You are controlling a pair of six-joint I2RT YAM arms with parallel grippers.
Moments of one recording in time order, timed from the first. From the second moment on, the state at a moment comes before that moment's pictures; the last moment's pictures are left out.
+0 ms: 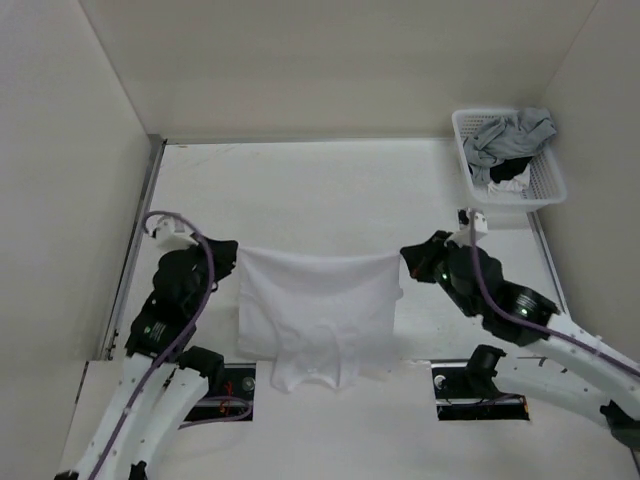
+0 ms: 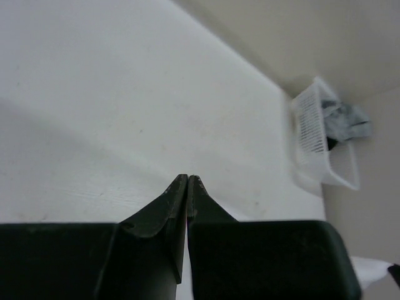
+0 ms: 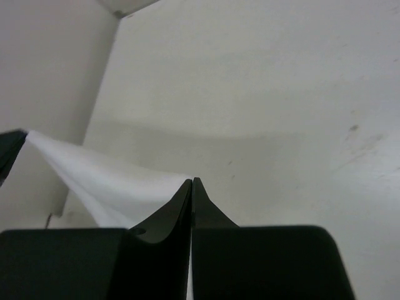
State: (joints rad) left arm -0.34 0.41 0.71 -0.51 -0.20 -0.80; right arm 1.07 0.66 0.85 -0.52 0.60 0.81
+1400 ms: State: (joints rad) left arm -0.19 0.78 0.22 0.13 -0.12 -0.85; right arm 0.56 1.20 0.46 0.09 0.09 0.82
